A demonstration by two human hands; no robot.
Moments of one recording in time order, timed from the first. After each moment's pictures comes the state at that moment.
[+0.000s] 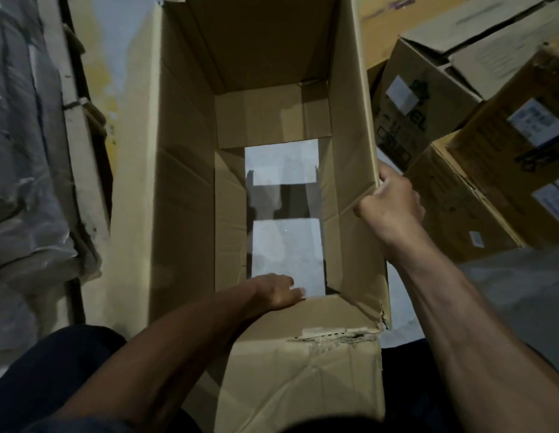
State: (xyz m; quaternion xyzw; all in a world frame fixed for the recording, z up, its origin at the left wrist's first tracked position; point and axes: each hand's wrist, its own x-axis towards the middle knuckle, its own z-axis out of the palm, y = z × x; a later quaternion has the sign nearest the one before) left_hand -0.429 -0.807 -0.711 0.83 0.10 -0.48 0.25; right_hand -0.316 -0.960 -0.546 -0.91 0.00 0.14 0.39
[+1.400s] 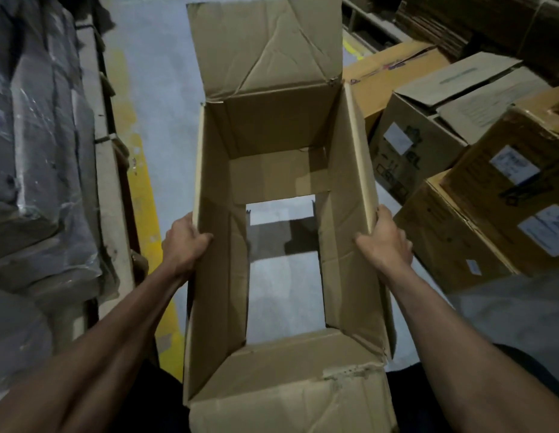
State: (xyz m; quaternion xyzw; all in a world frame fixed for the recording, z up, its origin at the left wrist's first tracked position) left_hand -0.456 -0.654 -0.596 0.82 0.42 0.02 0.40; right_hand -0.334 -0.945 -0.555 -0.94 0.04 0.14 0.29
